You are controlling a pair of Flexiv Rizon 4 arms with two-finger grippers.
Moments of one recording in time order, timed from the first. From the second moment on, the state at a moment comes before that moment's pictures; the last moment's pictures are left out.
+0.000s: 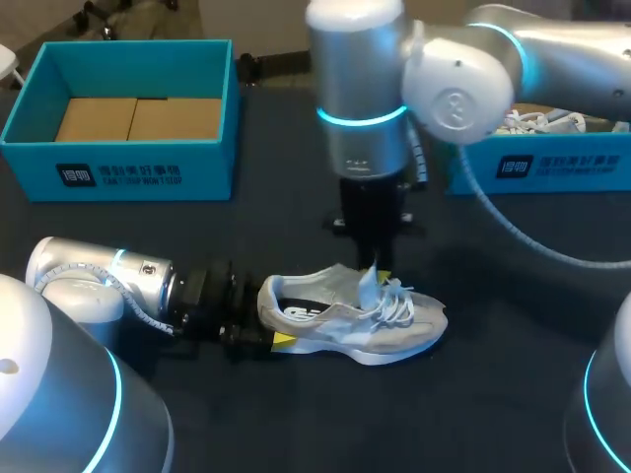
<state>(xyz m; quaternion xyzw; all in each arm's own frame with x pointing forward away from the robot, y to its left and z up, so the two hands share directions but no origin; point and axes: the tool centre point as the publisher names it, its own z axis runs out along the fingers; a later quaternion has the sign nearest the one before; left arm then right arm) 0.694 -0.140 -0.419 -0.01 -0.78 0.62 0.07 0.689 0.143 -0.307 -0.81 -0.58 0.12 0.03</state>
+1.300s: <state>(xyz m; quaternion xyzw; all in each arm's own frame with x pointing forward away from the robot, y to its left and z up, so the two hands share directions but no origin) 0.695 -0.141 -0.419 -0.01 -0.78 0.62 0.07 0.682 0.059 -0.321 -0.81 -0.56 -0.01 0.18</state>
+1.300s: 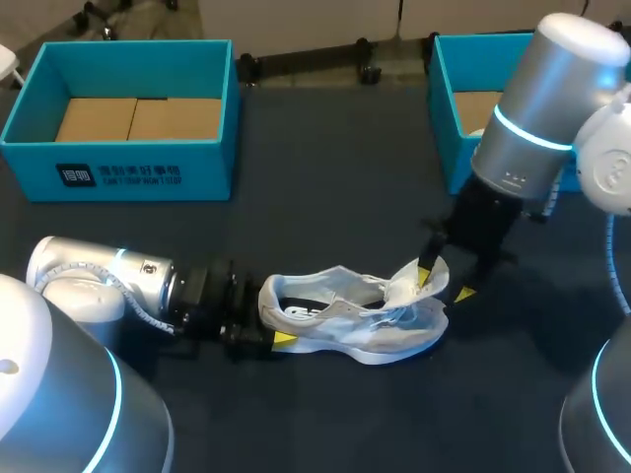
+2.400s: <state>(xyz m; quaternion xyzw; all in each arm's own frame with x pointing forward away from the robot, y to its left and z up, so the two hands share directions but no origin) 0.695 -0.141 -0.419 -0.01 -0.78 0.62 0.07 0.665 0.182 -0.200 -0.57 -0.82 0.00 0.06</state>
